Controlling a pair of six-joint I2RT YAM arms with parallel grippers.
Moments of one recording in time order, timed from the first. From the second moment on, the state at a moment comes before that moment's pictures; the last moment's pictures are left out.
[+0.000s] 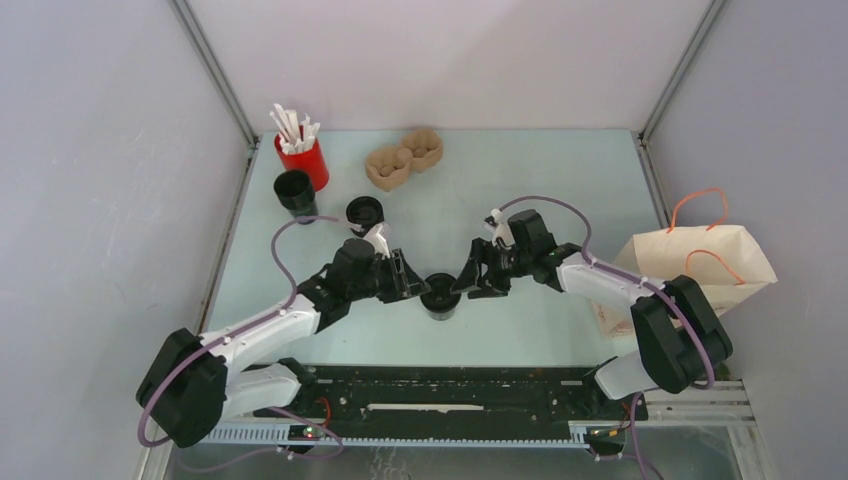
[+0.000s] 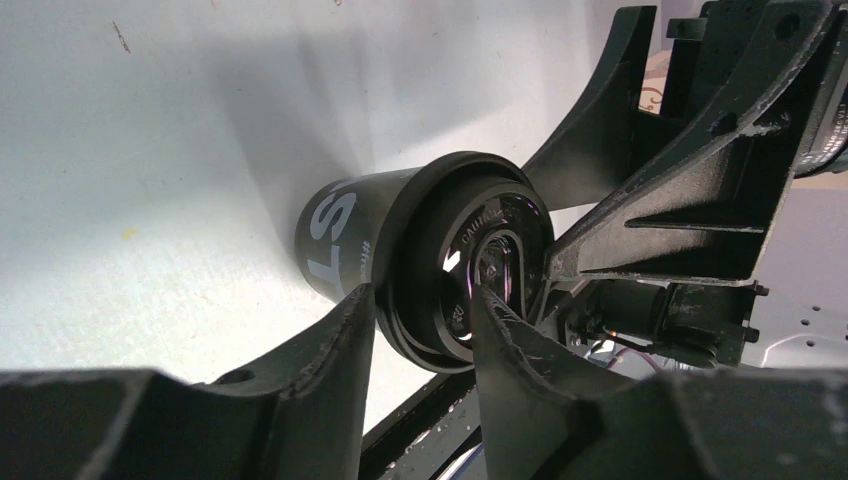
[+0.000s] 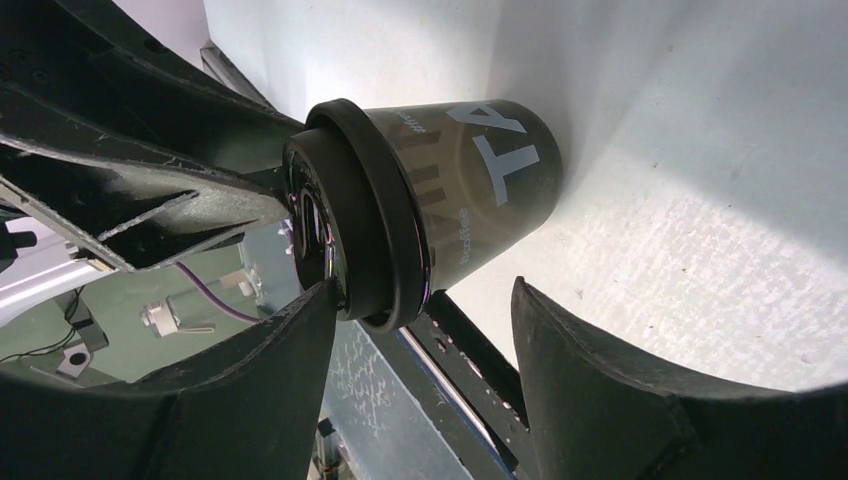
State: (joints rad) left arm -0.64 1.12 0.52 0.03 0.27 -0.83; right arm 0.53 1.45 0.76 -0.14 -0.69 0.70
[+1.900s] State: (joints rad) left arm -0.66 1.17 0.49 0.15 0.19 -0.82; right arm 0.48 1.63 0.83 -0.10 -0.86 0.70
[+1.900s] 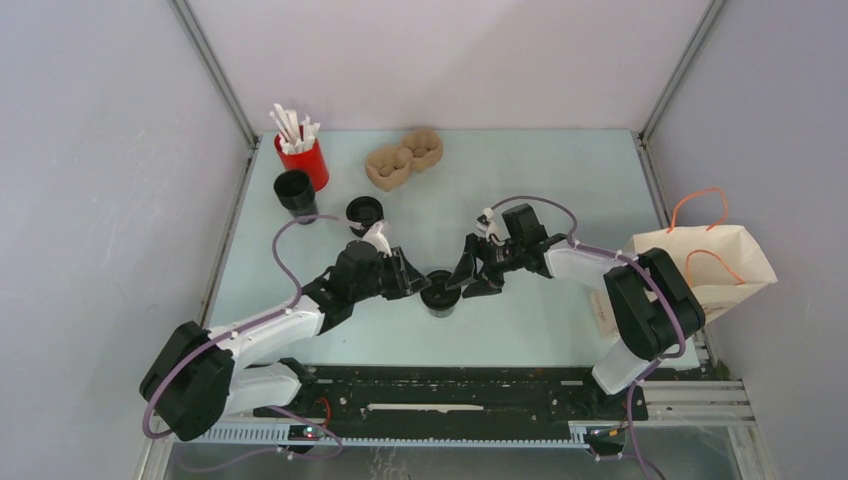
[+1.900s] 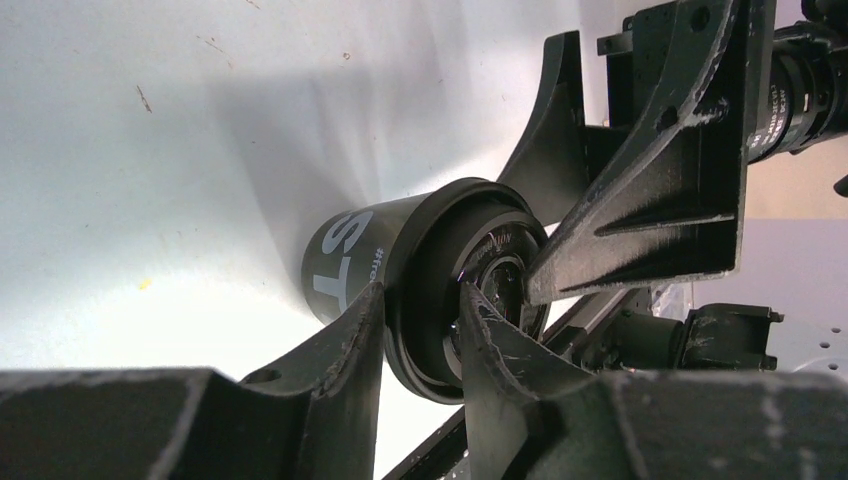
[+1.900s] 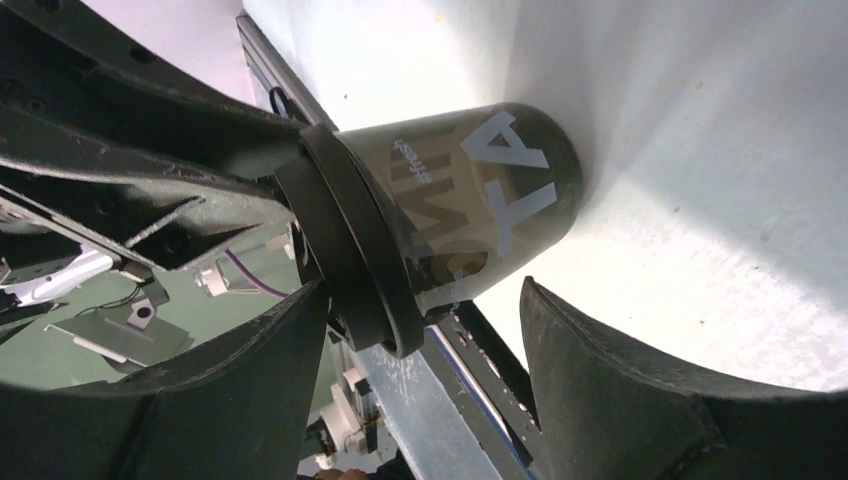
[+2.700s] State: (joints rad) left arm -0.68 1.16 0.47 0.18 0.17 -0.82; right arm 0.43 1.74 0.71 0.38 -0.97 0.88
